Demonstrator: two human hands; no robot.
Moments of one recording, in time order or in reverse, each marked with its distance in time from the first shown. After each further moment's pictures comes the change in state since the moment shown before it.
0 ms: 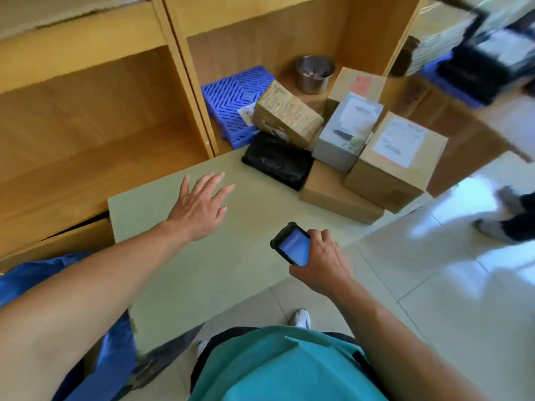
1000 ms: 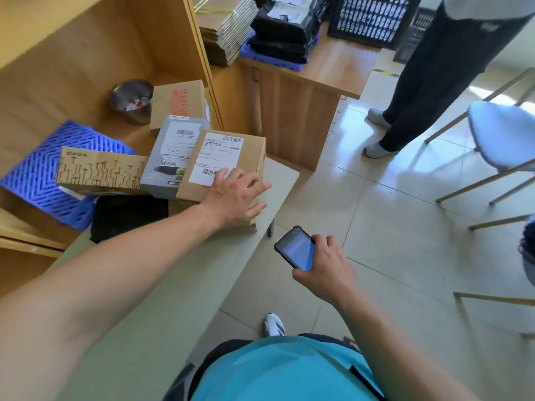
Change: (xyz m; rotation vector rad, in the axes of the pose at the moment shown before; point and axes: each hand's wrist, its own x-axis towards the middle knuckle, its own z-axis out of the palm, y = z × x) left_hand 0.253 0.351 -0.031 0.066 -0.002 0.756; right_hand -0.031 0.240 -0.069 0.240 0.166 0.550
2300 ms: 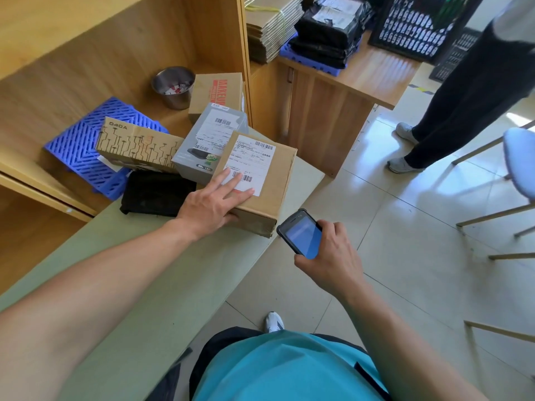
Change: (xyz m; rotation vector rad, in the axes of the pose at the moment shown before) left_hand -0.114 -0.043 0.020 -0.028 0.078 -0.173; right_hand -0.015 -0.043 -0.010 0.048 0.078 -0.132
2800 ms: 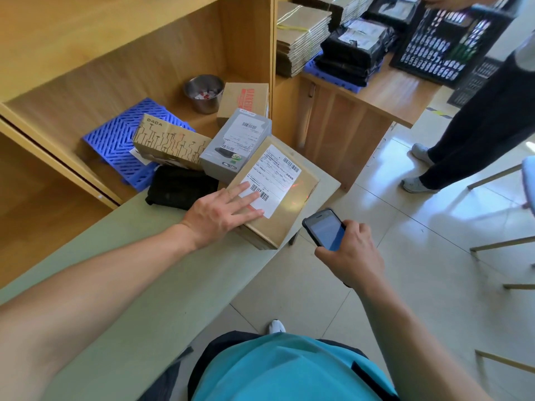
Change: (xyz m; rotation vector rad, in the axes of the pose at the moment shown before) left_hand -0.056 -0.008 -0.004 0.225 0.339 0.289; right_hand -0.006 -0.012 -0.018 -0.029 0.030 0.098
